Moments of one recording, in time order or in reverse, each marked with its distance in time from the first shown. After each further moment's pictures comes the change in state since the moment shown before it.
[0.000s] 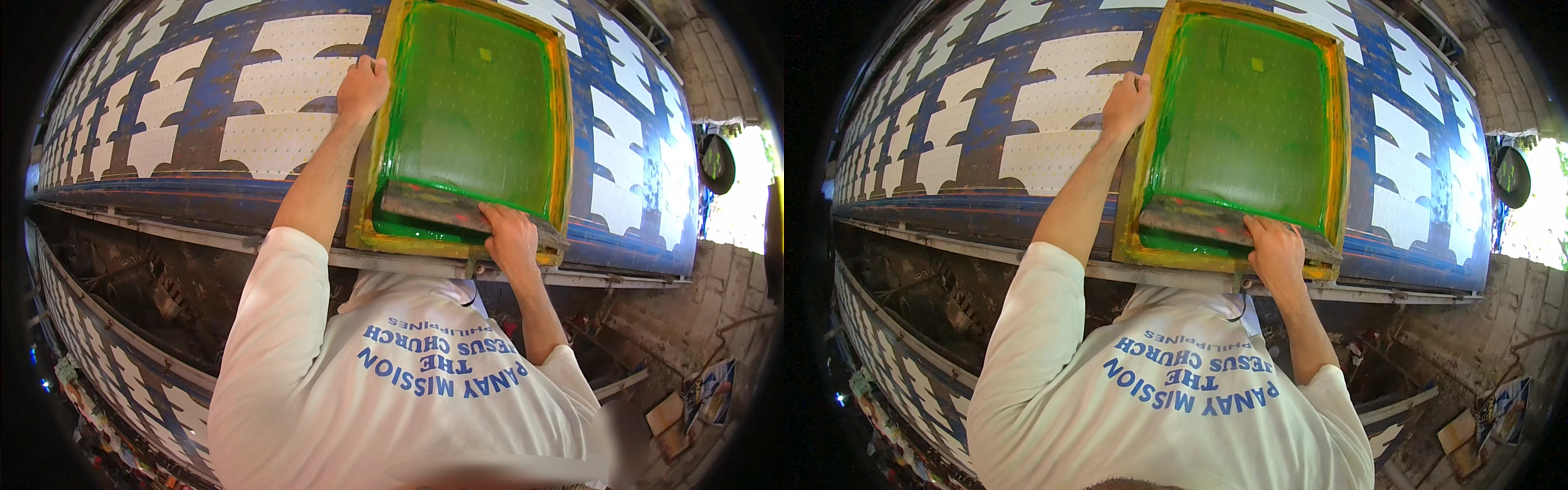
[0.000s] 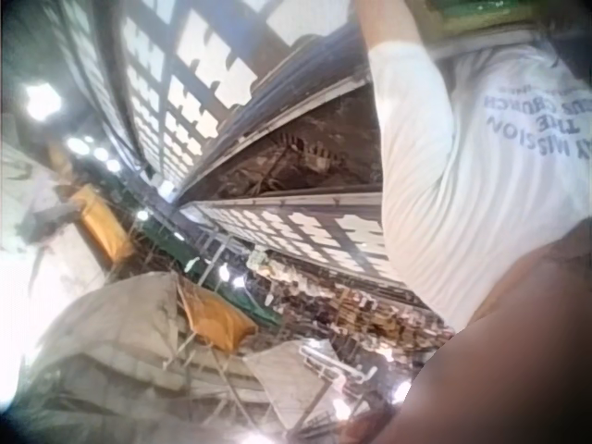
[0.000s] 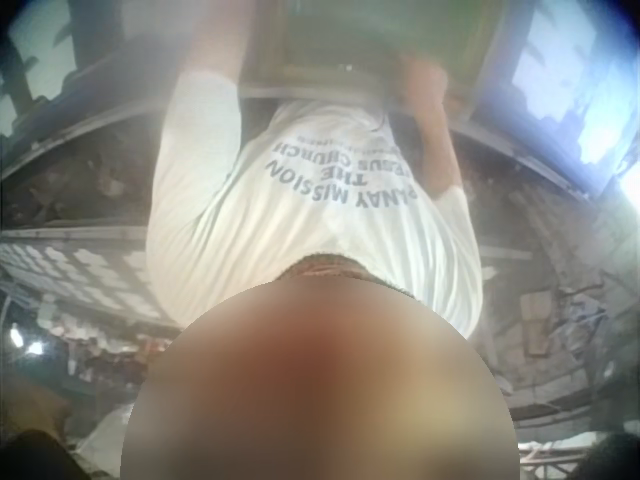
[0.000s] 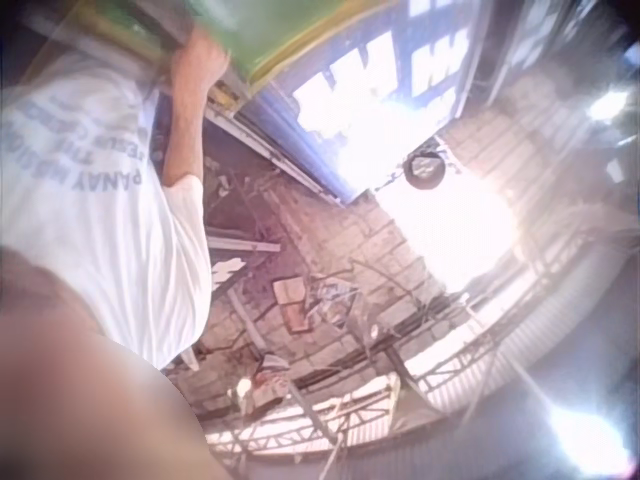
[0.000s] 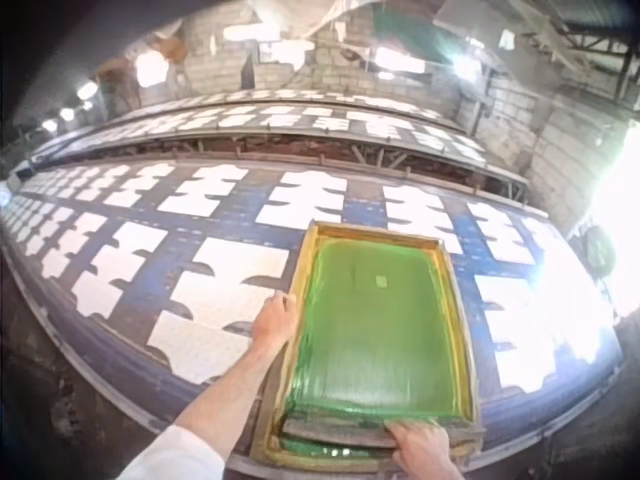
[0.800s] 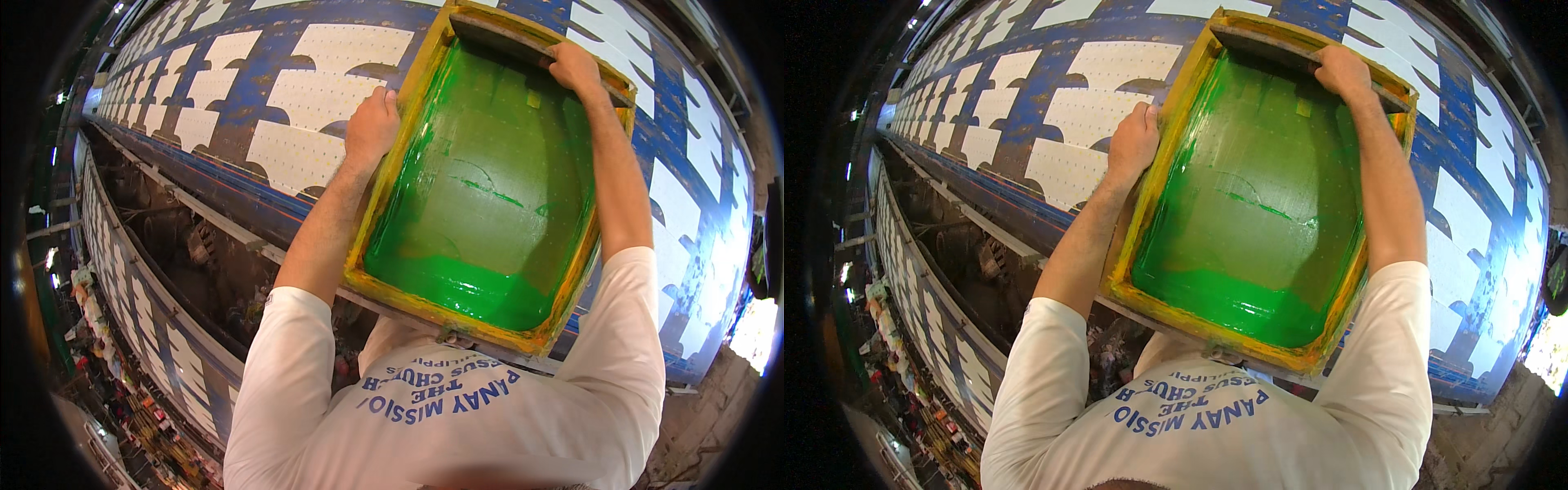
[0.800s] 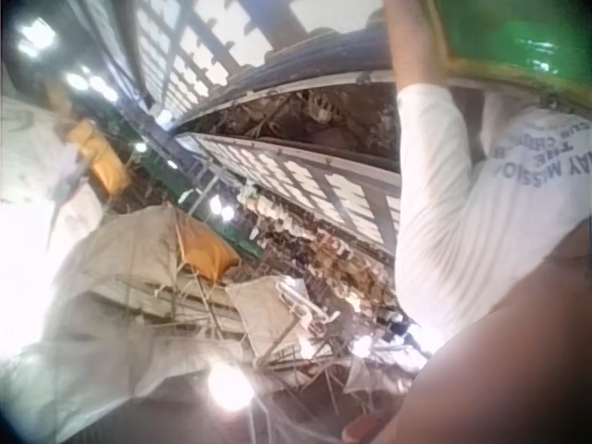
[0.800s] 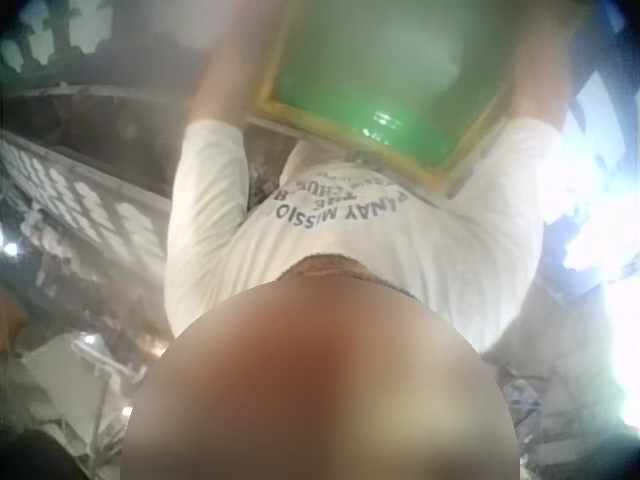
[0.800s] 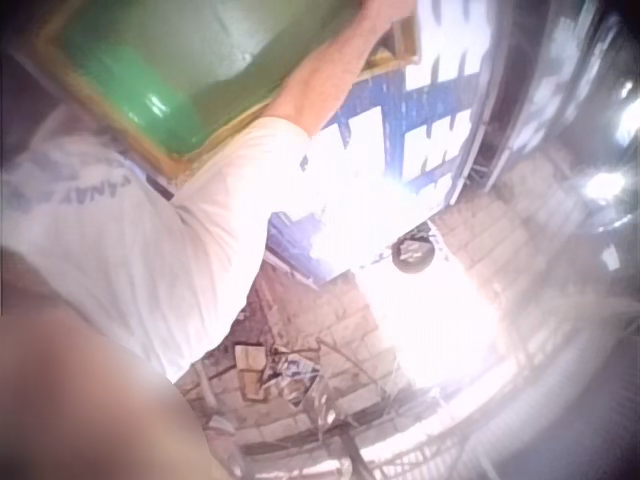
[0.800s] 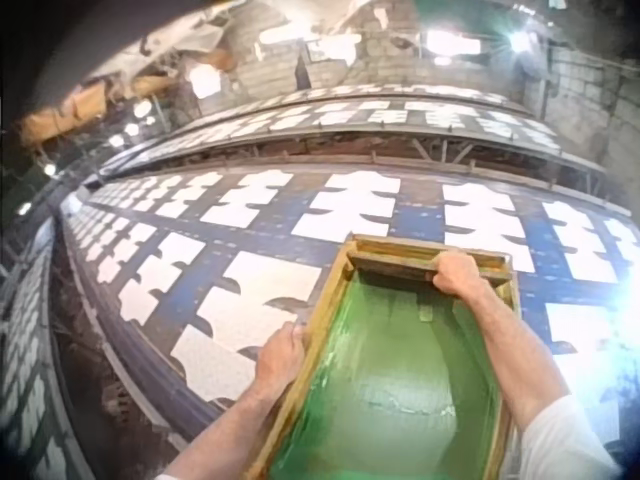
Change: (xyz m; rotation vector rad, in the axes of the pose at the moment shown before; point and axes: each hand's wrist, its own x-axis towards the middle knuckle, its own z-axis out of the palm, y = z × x) left_hand -0.006 0.013 0.002 0.188 0.162 -0.079; right_hand 0.458 0.169 -0.034 -0.257 0.004 -0.065
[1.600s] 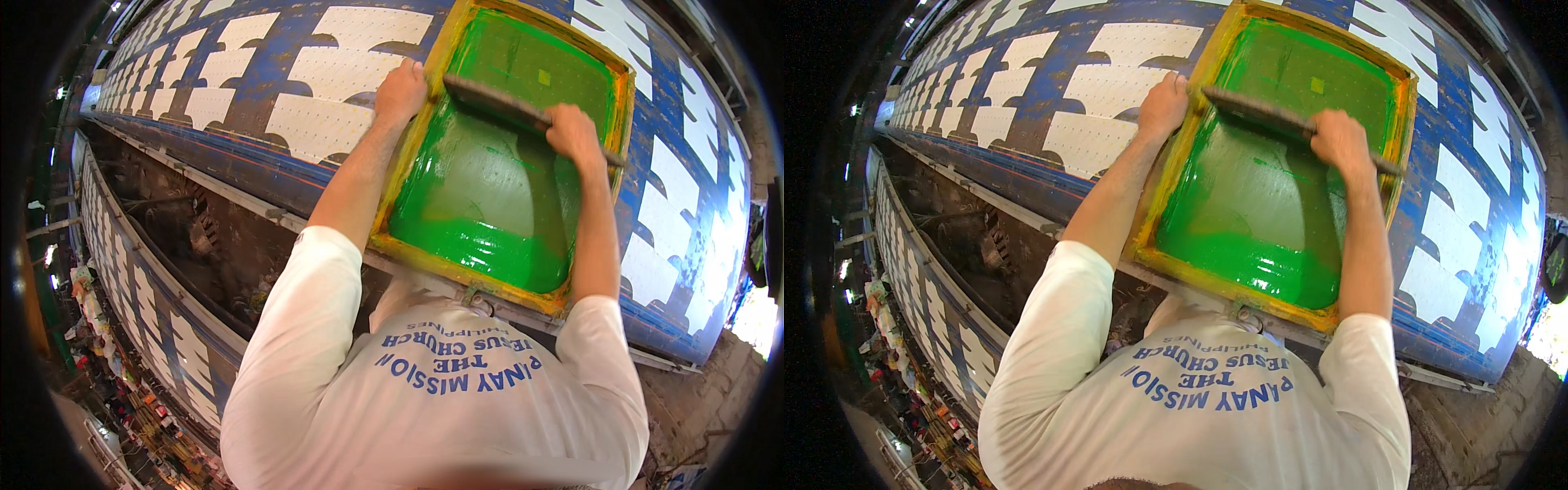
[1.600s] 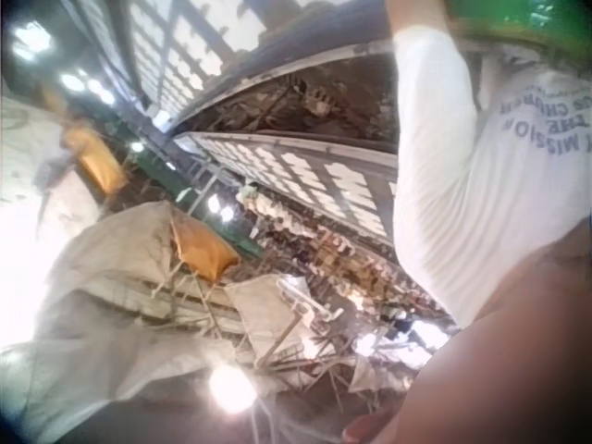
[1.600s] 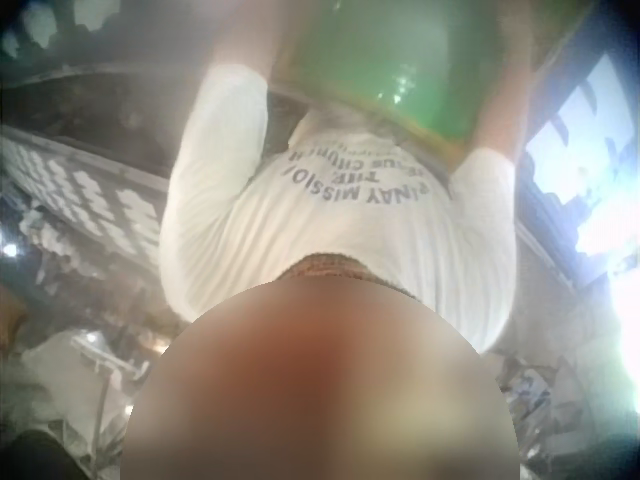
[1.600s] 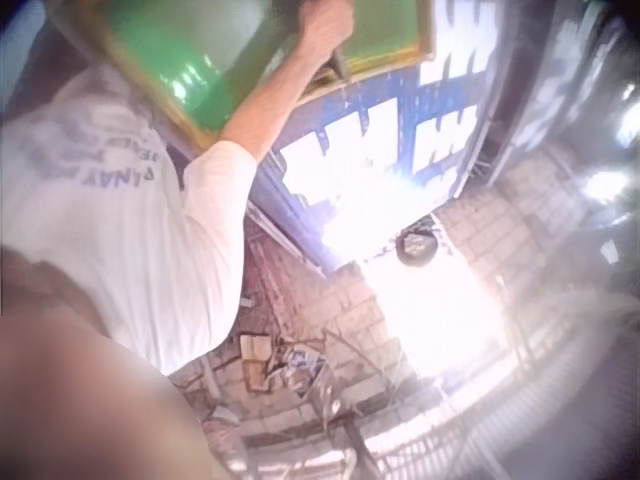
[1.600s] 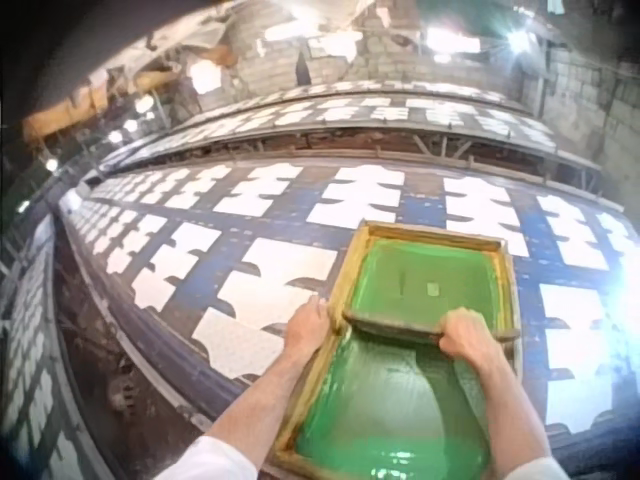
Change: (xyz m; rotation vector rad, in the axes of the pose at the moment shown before) left_hand 0.003 0.000 -0.003 -0.072 -0.049 -0.005; right_hand -0.191 -0.071 -0.018 0.134 -0.200 -0.043
